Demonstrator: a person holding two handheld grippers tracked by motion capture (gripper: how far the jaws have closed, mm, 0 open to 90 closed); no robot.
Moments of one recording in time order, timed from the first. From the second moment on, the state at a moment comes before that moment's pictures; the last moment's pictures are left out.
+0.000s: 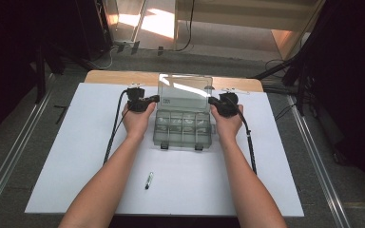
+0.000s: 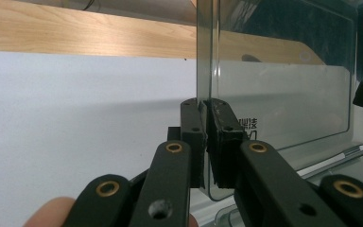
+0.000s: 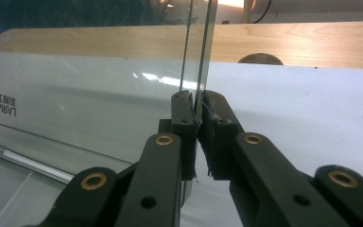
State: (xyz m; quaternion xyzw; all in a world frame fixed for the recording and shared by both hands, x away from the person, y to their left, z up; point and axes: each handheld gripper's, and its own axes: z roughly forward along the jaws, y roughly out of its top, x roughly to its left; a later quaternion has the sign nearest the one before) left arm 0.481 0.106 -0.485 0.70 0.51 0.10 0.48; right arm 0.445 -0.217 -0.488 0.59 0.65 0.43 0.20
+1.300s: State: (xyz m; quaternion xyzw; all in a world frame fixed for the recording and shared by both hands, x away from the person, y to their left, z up) left arm 0.484 0.113 -0.485 0.70 0.51 0.07 0.50; right arm 0.447 -0.229 -0.486 0.56 0.66 0.46 0.19
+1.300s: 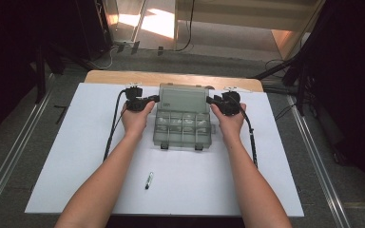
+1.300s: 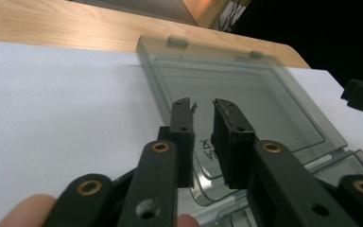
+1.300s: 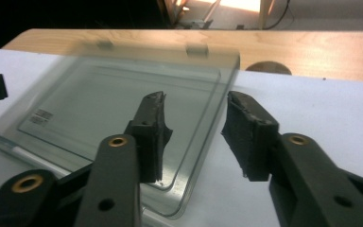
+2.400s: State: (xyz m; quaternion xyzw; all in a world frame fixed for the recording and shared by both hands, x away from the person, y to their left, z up) left arm 0.424 0.117 -0.459 0.76 0.41 0.06 0.50; right arm 0.351 -0.254 -0.481 0.48 0.69 0.49 0.24
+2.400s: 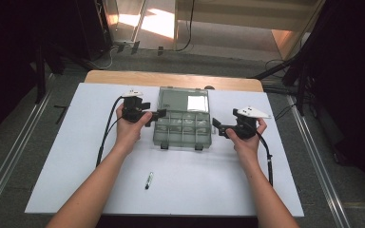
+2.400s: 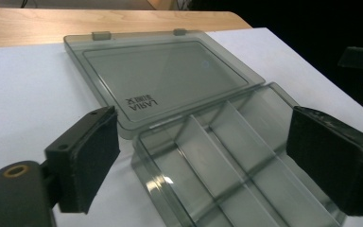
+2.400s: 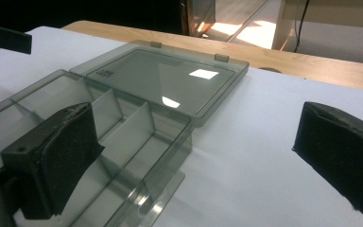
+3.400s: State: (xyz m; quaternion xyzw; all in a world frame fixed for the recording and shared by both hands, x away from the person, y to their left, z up) left arm 0.346 0.130 -0.464 0.80 0.37 0.05 0.47; right arm 0.253 -0.299 -0.501 0.47 0.66 0.51 0.27
